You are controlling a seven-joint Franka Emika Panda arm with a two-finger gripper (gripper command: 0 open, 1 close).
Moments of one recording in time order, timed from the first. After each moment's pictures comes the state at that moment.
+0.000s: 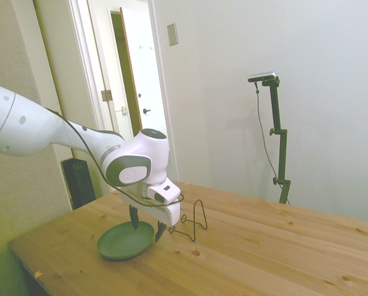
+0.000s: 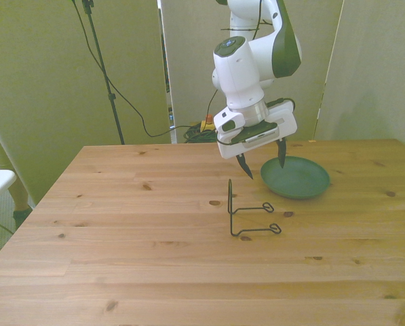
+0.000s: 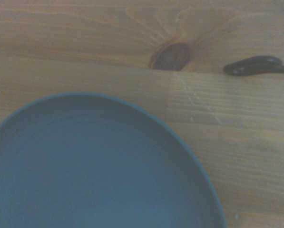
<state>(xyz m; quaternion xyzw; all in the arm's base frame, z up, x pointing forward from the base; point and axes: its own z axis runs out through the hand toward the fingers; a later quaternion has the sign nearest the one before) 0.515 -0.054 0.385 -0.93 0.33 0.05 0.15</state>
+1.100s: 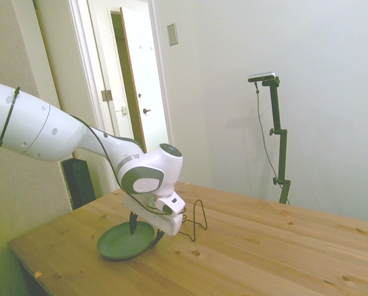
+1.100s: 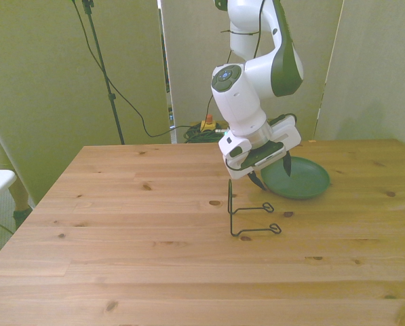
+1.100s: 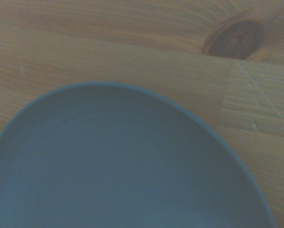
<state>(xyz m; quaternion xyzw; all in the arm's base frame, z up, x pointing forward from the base) 0.534 -0.045 0.345 -0.93 0.28 0.11 0.19</state>
